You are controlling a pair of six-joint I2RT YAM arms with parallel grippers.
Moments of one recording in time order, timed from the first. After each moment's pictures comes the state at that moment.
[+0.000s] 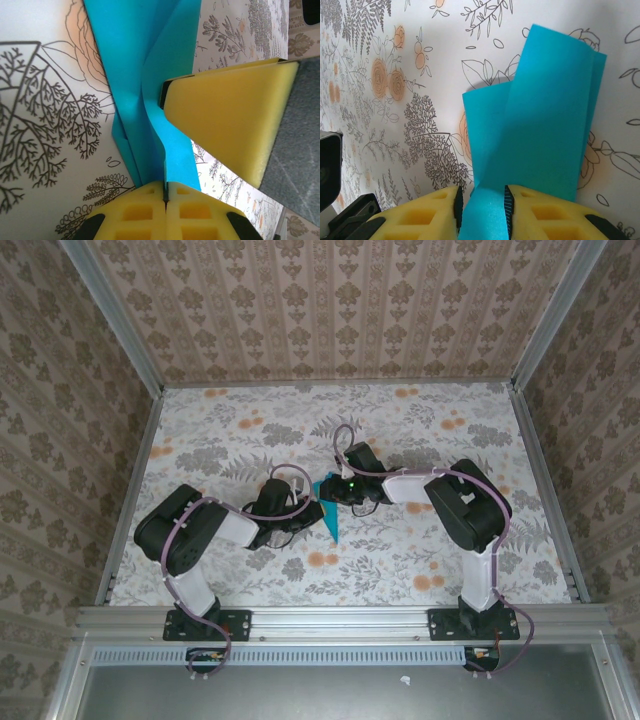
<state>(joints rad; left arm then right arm) -0.65 1.75 0.50 0.62 0.42 -0.98 0.58 1.97 1.08 0.04 -0.43 0.71</state>
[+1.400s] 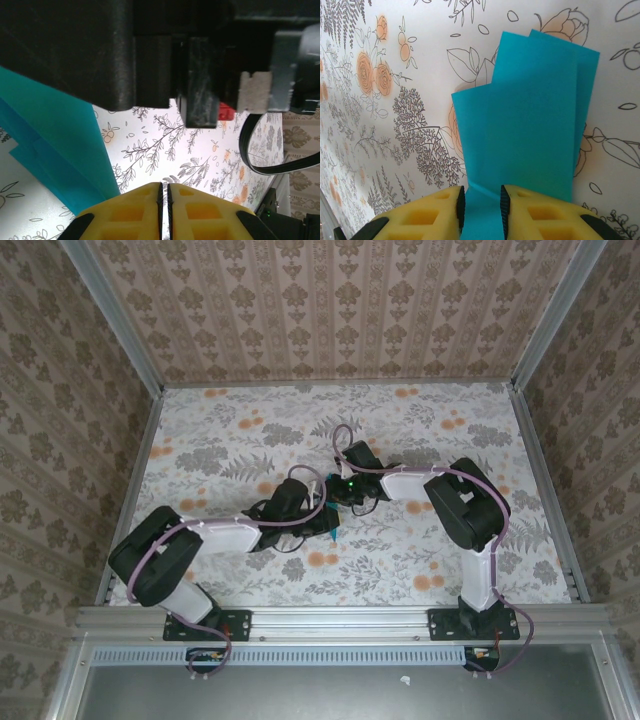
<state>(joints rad) -0.82 1.54 0.59 0.29 0.37 -0.93 0.57 1.98 1.11 -0.06 -0.43 0.71</state>
